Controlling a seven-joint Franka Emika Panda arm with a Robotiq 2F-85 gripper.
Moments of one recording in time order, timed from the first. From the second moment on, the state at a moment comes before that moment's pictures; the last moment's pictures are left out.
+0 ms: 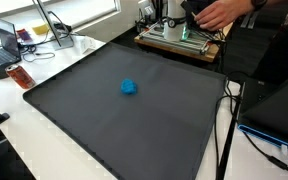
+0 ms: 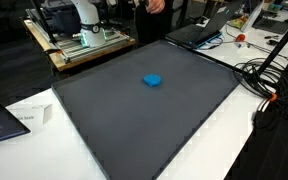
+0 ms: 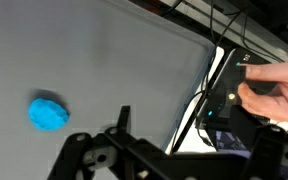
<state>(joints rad) 0.19 -0.60 -0.13 -2.61 0.35 2.01 -0.47</state>
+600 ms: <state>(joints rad) 0.19 -0.61 -0.14 -2.60 0.38 1.86 -0.58</state>
